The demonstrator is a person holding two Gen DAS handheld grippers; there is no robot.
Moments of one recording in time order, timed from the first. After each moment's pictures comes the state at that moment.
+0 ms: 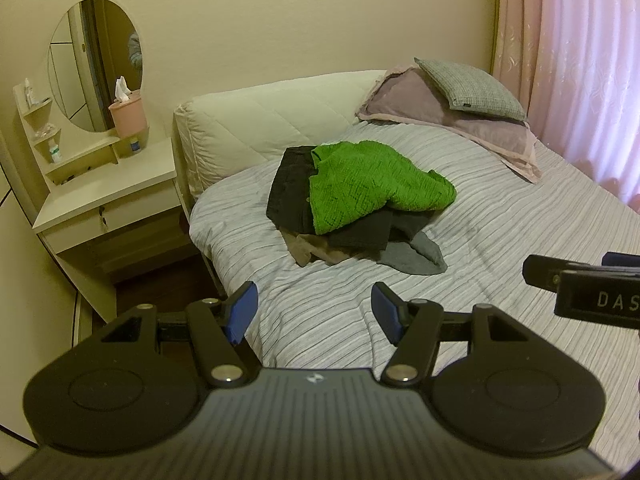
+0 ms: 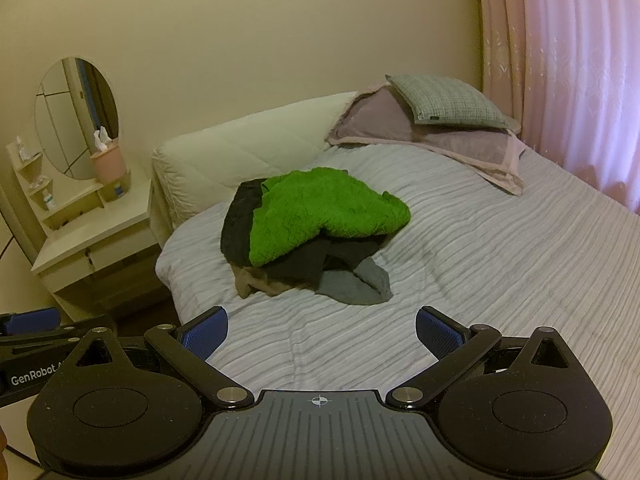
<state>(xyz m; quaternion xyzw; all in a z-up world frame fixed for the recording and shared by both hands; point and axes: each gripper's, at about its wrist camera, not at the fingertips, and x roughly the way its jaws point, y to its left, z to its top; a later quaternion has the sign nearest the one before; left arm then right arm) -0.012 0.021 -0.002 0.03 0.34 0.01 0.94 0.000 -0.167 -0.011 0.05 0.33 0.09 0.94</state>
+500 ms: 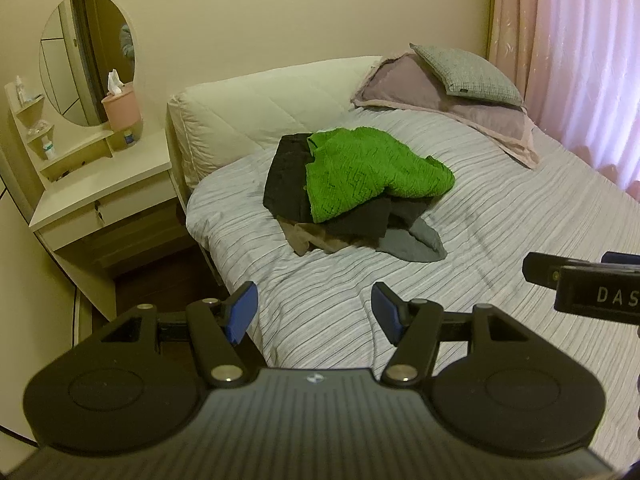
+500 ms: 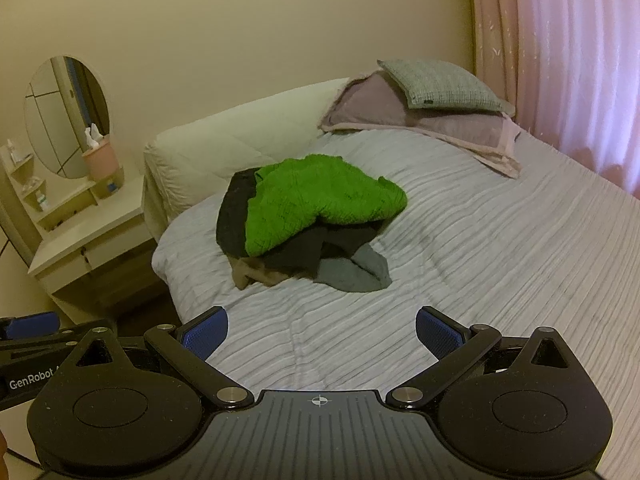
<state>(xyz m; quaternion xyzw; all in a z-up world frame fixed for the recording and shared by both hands) -0.004 0.023 -0.006 0.04 0.36 0.00 0.93 0.007 -0.165 -0.017 0.06 0.35 0.08 0.93</state>
